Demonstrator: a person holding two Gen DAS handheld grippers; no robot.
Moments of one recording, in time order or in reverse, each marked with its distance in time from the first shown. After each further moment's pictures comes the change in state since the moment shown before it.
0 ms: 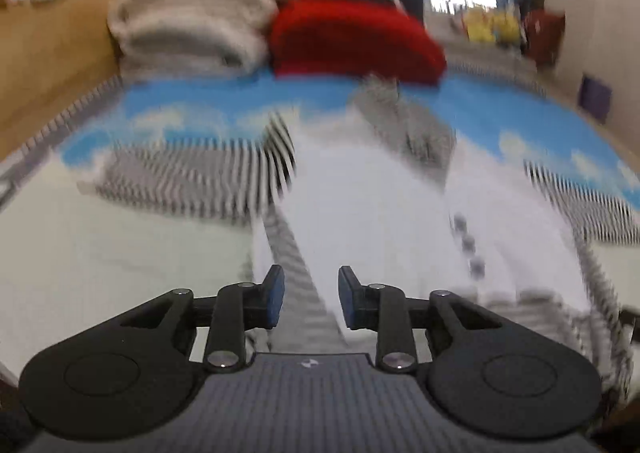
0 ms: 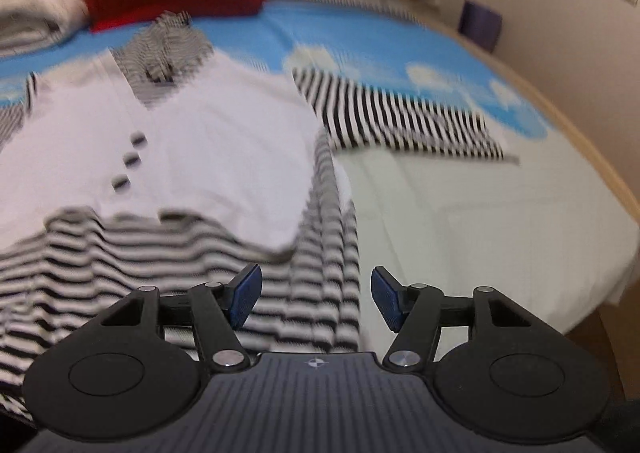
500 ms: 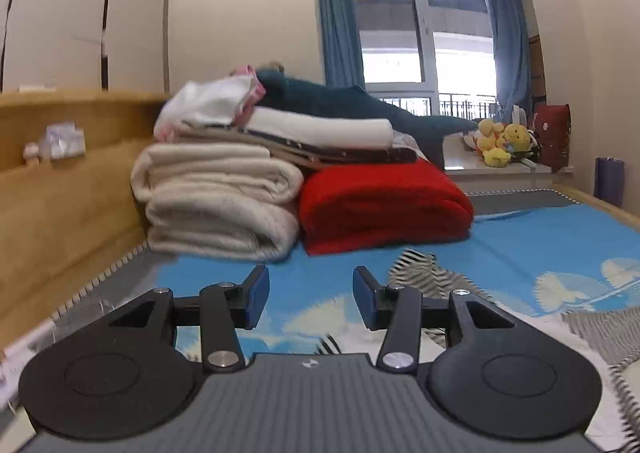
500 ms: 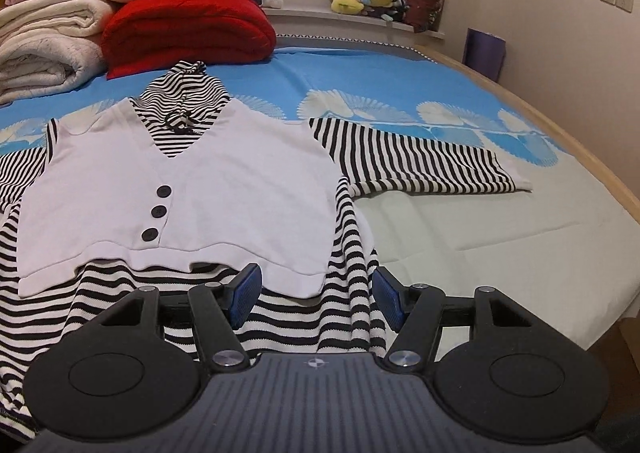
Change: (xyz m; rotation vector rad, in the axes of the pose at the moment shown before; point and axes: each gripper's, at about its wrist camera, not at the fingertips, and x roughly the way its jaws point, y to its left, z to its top) left arm -0.022 0.024 0.161 0.097 -0.392 0.076; right arm -0.003 0.004 0.006 0.053 -0.064 0.036
